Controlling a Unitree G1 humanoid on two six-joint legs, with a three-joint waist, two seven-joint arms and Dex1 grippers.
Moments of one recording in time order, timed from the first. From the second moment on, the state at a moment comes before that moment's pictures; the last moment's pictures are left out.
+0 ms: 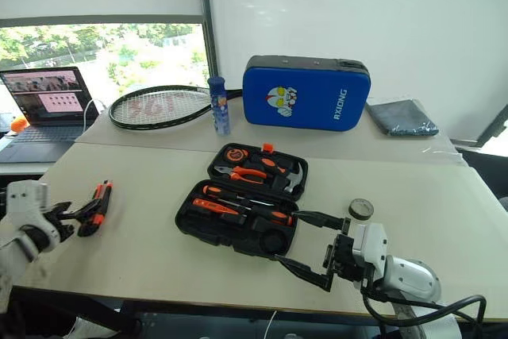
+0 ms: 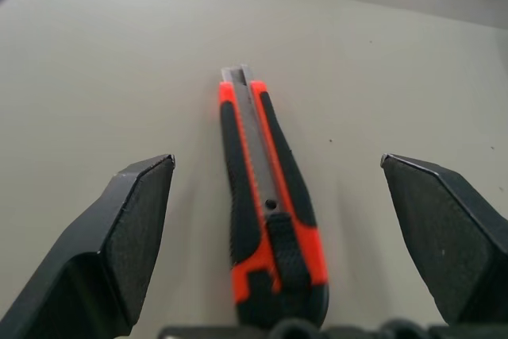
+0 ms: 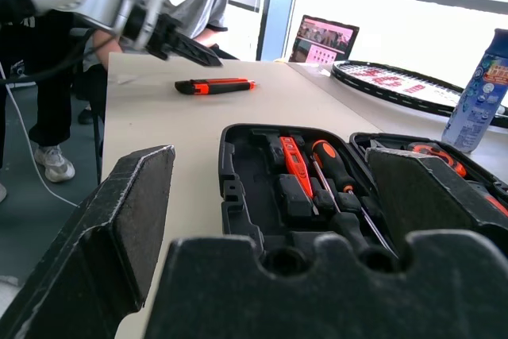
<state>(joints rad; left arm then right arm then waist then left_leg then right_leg) -0.20 0.72 0.49 0.05 -0.56 0.82 -0.36 0.07 -0.54 -0.06 -0.40 0.53 -0.05 1.03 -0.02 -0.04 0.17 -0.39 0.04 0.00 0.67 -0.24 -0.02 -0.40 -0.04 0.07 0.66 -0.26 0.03</state>
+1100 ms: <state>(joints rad) -0.66 0.84 -0.06 0.37 -0.35 0.09 -1.56 0.30 -0.66 -0.22 -0.60 0.59 0.10 0.90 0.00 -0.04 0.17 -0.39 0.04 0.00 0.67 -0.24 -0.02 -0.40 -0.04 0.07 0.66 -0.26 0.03</state>
